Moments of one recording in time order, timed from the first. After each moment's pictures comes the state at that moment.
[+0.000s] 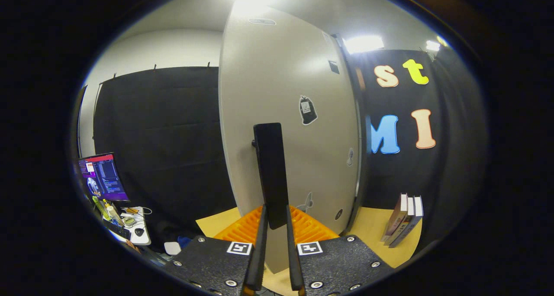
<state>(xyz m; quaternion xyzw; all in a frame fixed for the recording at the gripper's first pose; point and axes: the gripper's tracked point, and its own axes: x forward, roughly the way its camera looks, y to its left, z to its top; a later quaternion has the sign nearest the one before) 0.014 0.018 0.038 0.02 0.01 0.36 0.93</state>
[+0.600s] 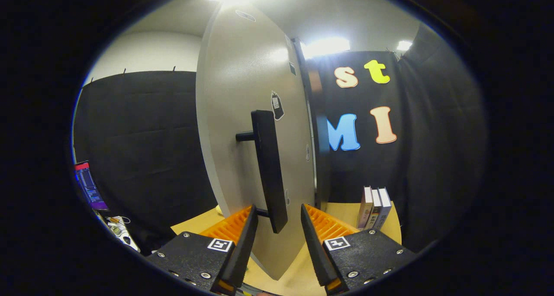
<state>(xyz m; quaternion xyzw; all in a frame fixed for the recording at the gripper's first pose) 0.025 -0.032 0.029 0.04 0.00 0.24 0.97</state>
